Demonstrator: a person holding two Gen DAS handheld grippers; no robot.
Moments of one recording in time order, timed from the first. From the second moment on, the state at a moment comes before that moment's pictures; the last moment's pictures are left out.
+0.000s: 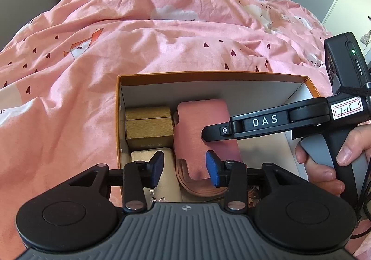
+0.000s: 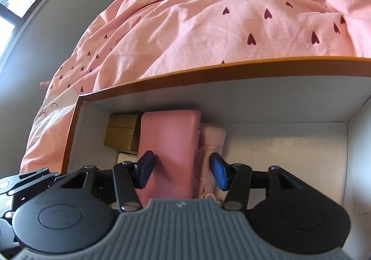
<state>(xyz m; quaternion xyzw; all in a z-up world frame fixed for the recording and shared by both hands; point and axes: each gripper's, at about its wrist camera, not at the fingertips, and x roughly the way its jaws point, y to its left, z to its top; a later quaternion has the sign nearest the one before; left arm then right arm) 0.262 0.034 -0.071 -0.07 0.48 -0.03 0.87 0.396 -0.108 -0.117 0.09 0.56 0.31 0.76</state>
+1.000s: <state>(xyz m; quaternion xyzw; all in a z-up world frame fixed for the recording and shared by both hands) 0.082 0.029 -0.045 -0.12 0.46 -0.10 0.87 0.134 -0.197 -0.031 0.00 0.41 0.26 0.87</state>
